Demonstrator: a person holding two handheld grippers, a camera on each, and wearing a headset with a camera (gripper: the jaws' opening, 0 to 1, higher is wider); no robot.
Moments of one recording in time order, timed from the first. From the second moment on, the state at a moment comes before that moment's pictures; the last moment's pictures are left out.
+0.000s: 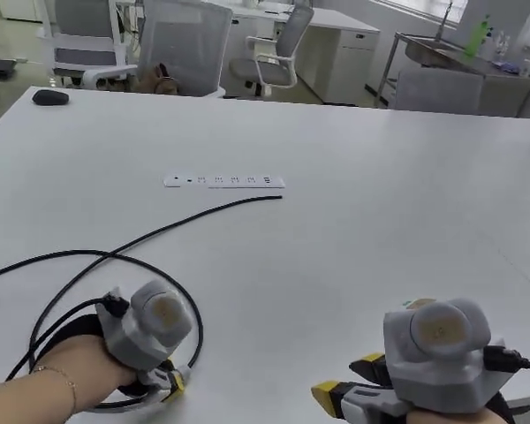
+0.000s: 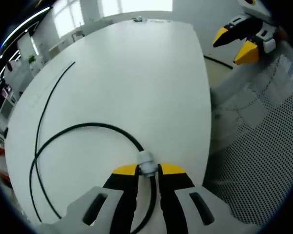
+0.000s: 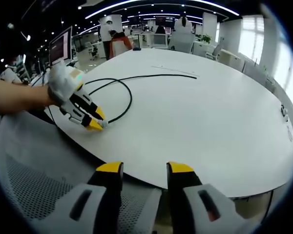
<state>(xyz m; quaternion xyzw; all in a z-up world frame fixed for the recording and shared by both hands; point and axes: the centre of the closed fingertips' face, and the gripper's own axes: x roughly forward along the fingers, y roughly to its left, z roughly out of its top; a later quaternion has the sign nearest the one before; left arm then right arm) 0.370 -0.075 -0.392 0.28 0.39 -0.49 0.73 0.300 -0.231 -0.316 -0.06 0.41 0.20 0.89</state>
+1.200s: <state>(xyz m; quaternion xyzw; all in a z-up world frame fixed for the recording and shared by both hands) 0.273 -0.068 -0.278 0.41 0.22 -0.64 0.61 0.270 -0.065 -0.287 -0.26 0.38 0.69 0.56</state>
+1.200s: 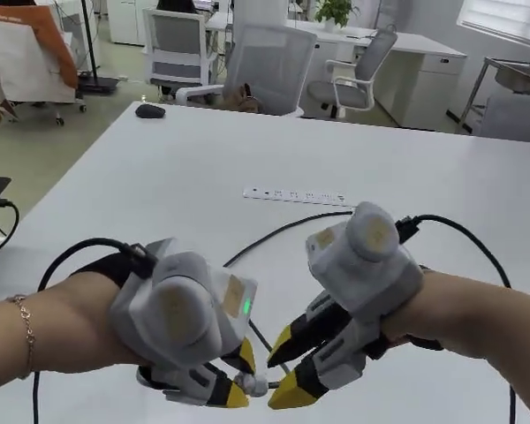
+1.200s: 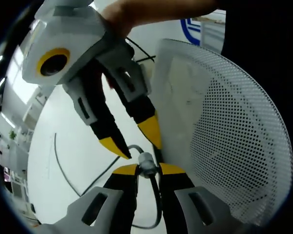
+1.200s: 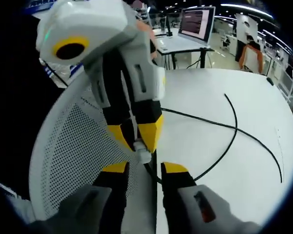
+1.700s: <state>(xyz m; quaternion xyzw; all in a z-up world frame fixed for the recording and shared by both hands) 0.274 -0.065 -0.285 0.32 0.27 -0.63 0.65 0.266 -0.051 -0.293 -0.29 0.35 0.68 0.57</state>
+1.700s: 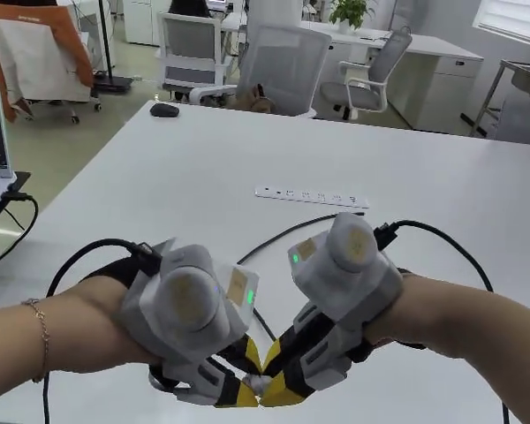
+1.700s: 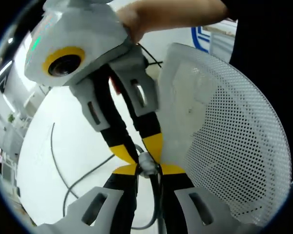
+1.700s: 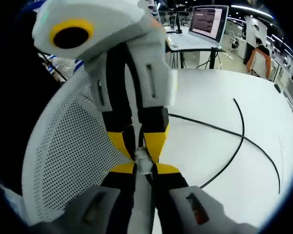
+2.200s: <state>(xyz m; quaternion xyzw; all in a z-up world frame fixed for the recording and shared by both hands) 0.281 -0.066 -0.288 0.00 0.39 -0.61 0.69 0.276 -0.056 -0.297 -0.43 0.22 0.61 0.63</state>
